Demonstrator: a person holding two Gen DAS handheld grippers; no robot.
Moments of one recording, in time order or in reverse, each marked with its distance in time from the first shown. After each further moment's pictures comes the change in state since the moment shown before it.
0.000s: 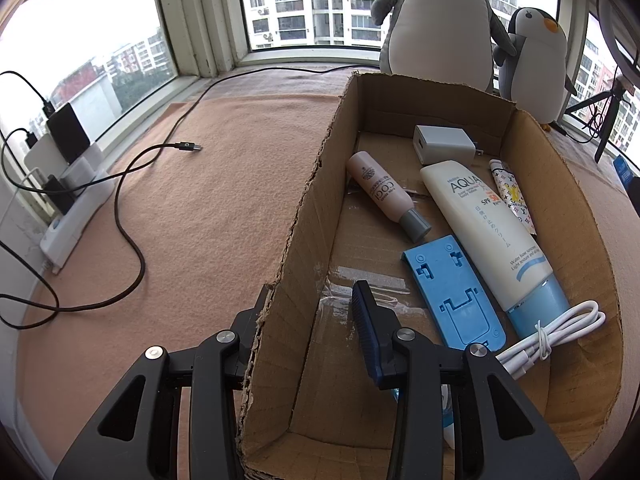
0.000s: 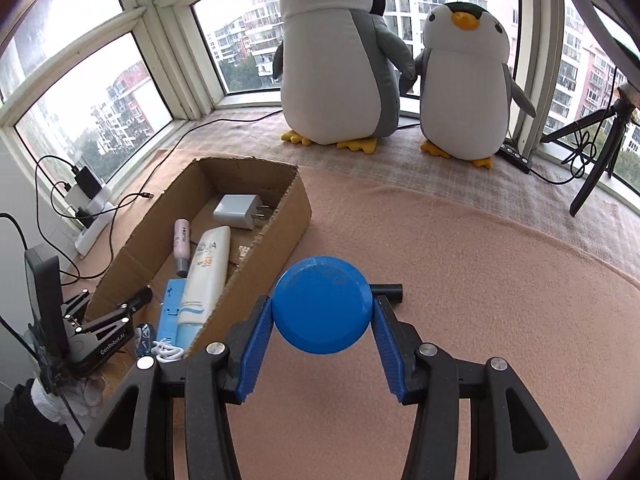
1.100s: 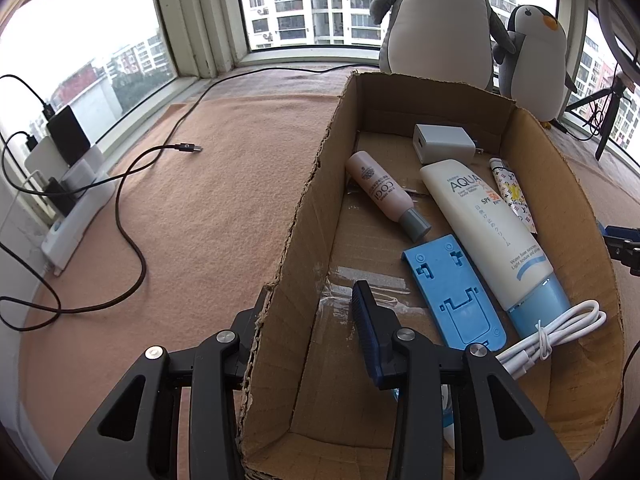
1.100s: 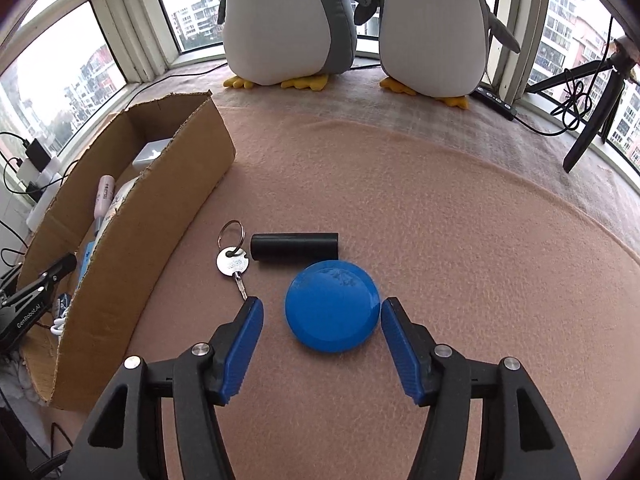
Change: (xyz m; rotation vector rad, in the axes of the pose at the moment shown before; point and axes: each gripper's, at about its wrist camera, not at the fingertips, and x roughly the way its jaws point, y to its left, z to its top) left arm -0.001 -0.001 0.001 0.005 0.003 0.004; right arm 0.059 -0.050 -0.028 0.017 0.129 -0.115
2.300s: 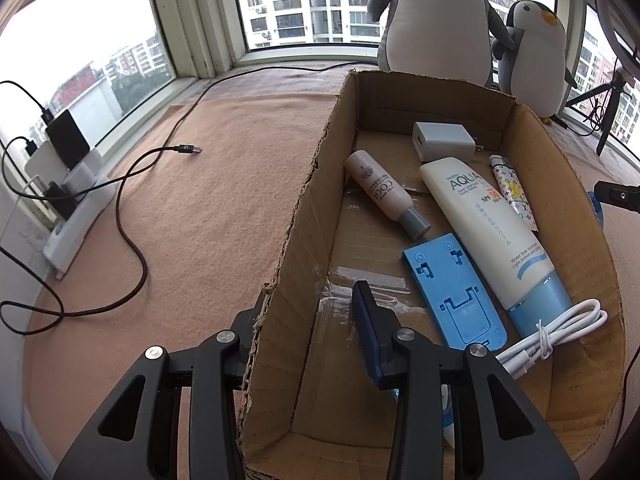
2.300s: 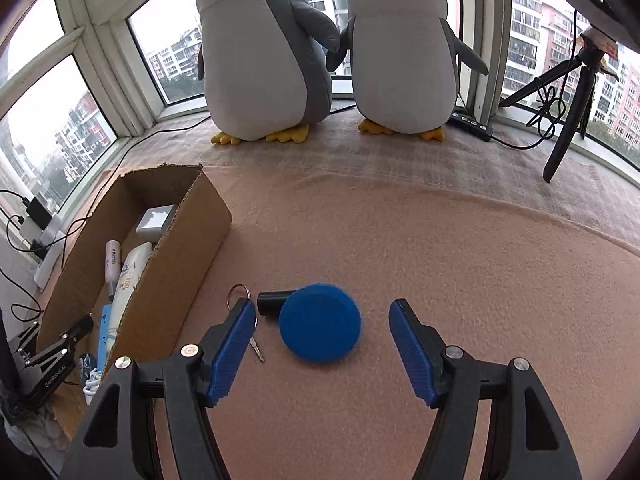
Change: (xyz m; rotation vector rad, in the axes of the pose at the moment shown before) left arm 0.001 -0.001 0.001 0.008 0.005 0.005; right arm -0.019 -0.006 0.023 0.121 -0.120 0.000
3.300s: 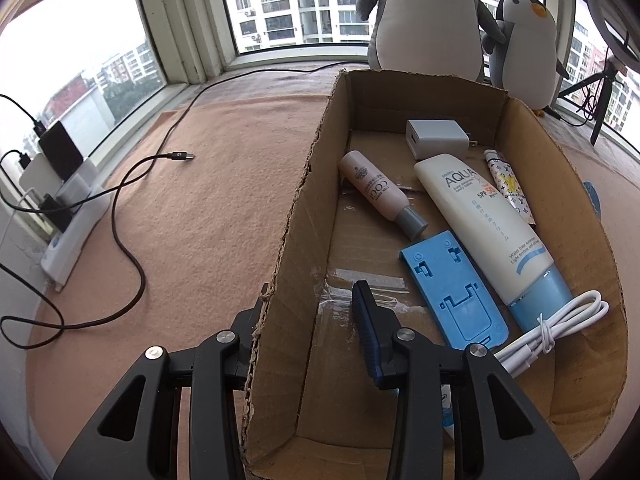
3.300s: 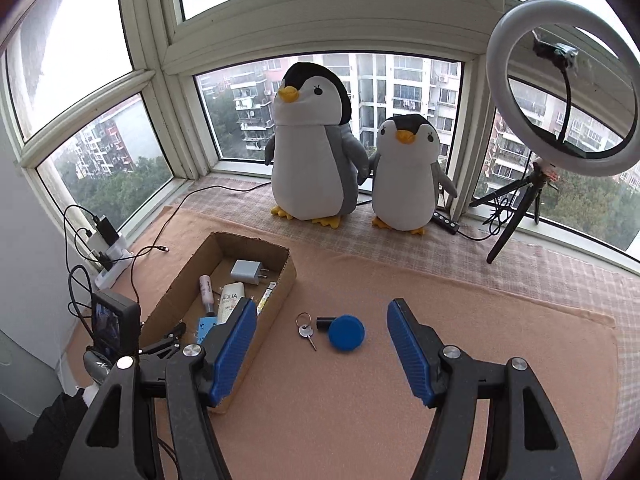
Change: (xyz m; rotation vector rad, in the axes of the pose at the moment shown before) left arm 0.001 -0.002 0.002 0.042 -0.003 -0.014; right arm -0.200 0.039 0.018 -0.100 -0.150 0.005
